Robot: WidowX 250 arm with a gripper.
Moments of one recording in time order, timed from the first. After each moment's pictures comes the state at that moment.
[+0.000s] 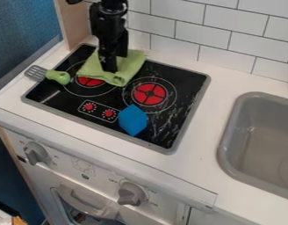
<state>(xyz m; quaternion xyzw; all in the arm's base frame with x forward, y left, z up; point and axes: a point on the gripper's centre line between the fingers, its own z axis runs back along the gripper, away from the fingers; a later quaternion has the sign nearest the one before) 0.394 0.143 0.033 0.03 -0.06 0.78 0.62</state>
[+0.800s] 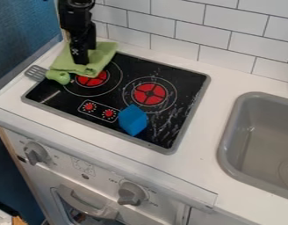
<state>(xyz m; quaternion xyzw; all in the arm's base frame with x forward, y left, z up) 0.383 0.193 0.037 0.05 -0.07 0.82 0.56</state>
